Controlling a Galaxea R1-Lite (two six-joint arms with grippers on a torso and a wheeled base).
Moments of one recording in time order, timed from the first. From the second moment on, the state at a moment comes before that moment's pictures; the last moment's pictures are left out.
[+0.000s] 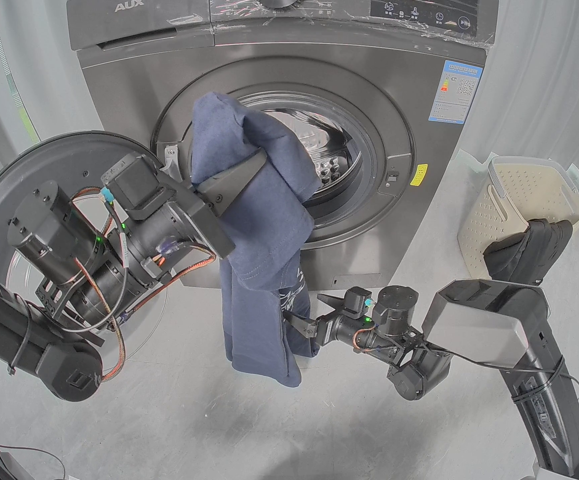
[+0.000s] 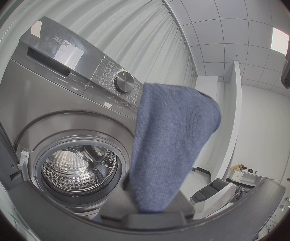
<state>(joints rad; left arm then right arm) -0.55 1.77 -0.68 -1.55 -0.31 -0.20 0.53 2.64 -1.14 -1.45 0.30 0.25</state>
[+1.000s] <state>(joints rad) -0.55 1.76 -0.67 -1.55 -0.31 -0.21 0.54 2.52 -0.88 -1.54 0.31 0.21</state>
